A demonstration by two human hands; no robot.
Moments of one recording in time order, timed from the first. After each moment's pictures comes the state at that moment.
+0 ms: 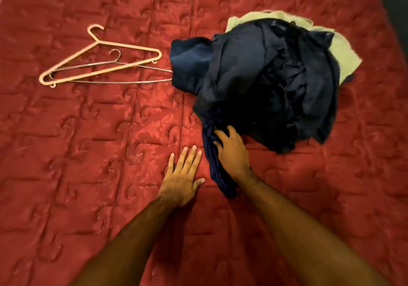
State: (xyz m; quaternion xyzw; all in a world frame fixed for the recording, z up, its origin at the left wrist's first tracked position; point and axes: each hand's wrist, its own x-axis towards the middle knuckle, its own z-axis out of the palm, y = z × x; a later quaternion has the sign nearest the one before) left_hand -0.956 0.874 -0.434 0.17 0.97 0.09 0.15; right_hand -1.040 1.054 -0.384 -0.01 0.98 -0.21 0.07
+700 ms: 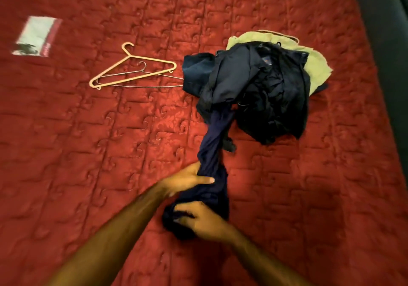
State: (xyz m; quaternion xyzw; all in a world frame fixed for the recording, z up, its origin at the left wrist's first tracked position) left_hand -0.911 0.898 -0.211 -0.16 0.58 0.66 0.45; right_hand -0.827 1.010 -0.217 -0.19 0.73 -0.53 0.38
